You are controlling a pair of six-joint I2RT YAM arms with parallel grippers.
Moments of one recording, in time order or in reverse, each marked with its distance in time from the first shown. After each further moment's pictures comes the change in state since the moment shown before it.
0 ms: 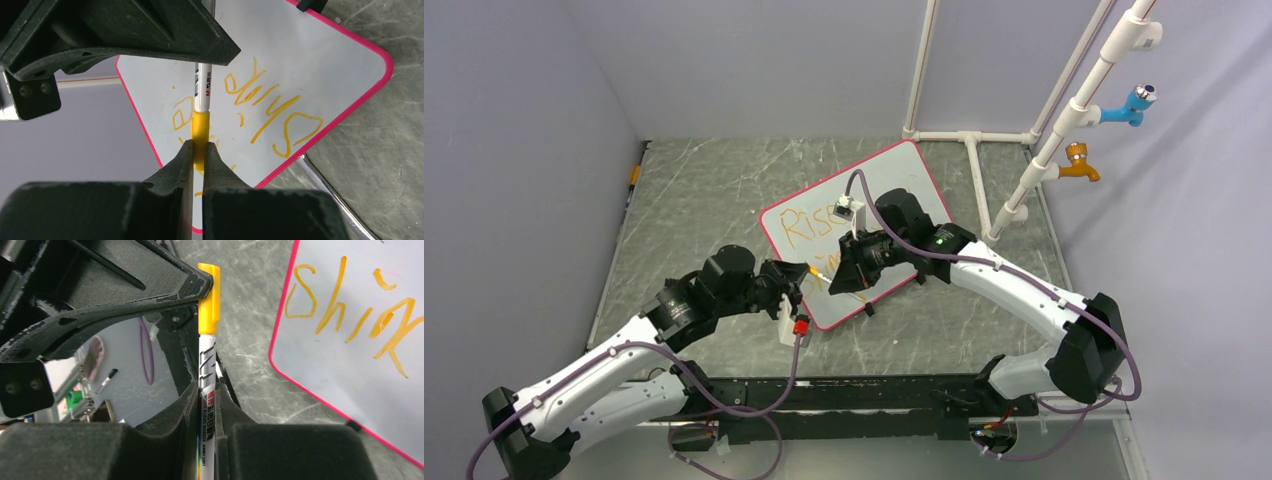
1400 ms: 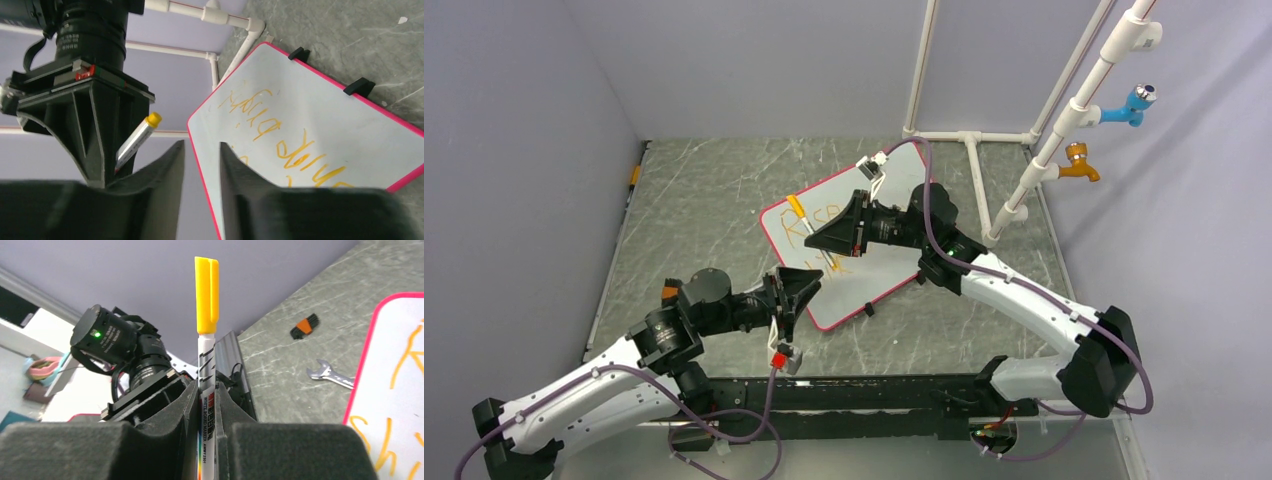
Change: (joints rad) left arm -0.107 -0.182 -0.126 0.279 0.108 -0.020; right arm -0.015 -0.080 -0.116 0.803 -0.011 0.513
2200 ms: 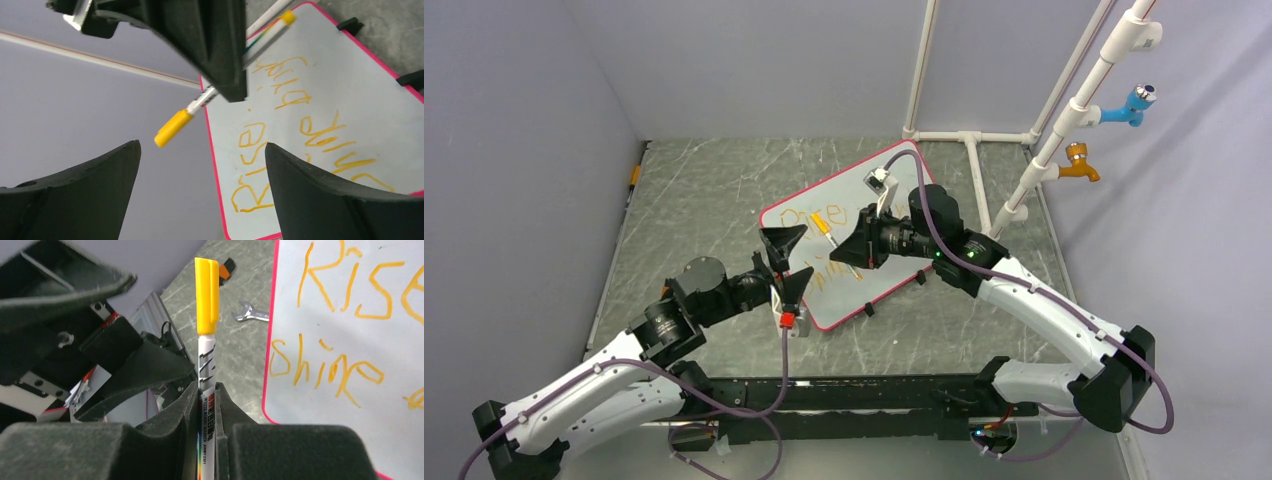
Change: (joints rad) left arm 0.058 0.042 0.054 0.054 -0.168 -0.182; right arm -0.001 -0.100 0.072 -0.567 0.217 -0.313
